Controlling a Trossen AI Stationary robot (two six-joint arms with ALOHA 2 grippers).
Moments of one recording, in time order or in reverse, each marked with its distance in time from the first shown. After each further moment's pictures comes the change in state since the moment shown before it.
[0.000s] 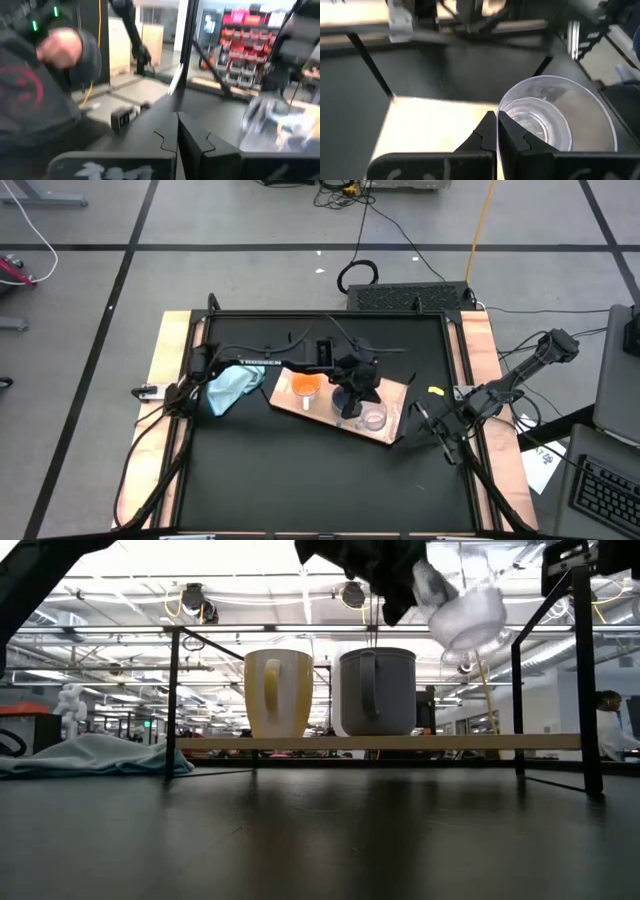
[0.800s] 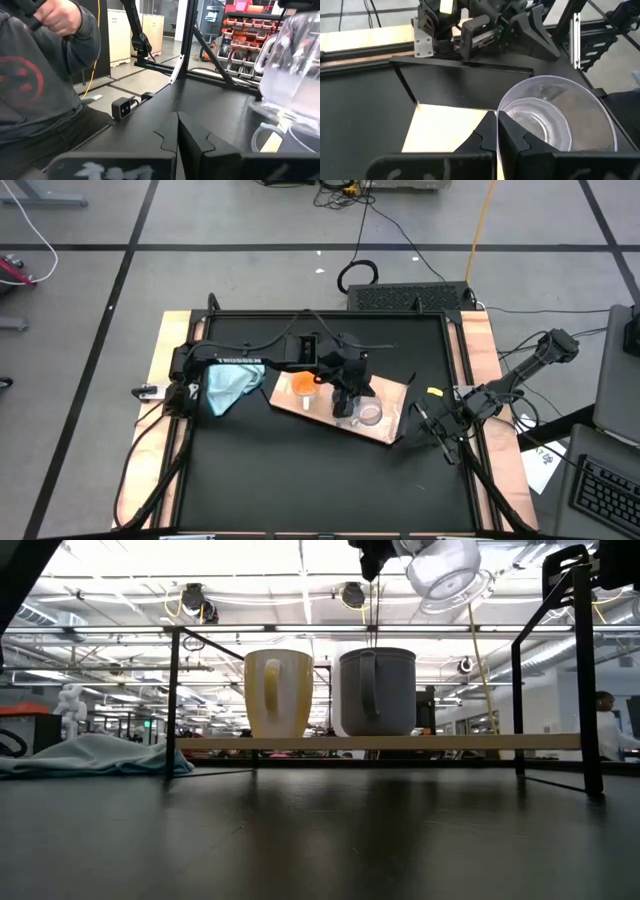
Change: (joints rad) left arm -0.042 -0.138 0.000 -0.076 -0.131 -0.003; right arm 0.000 -0.004 0.000 -0.072 0.004 0.015
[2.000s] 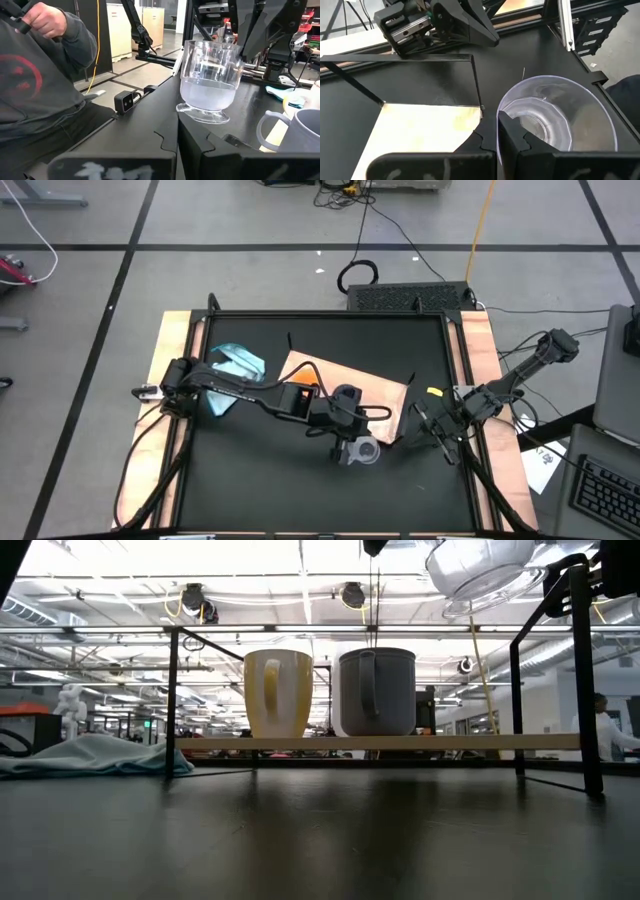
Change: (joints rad) left arm -0.244 -0.017 -0.164 0.147 -0.294 -0.040; right arm 0.000 0.000 0.000 -0.040 0.000 0.042
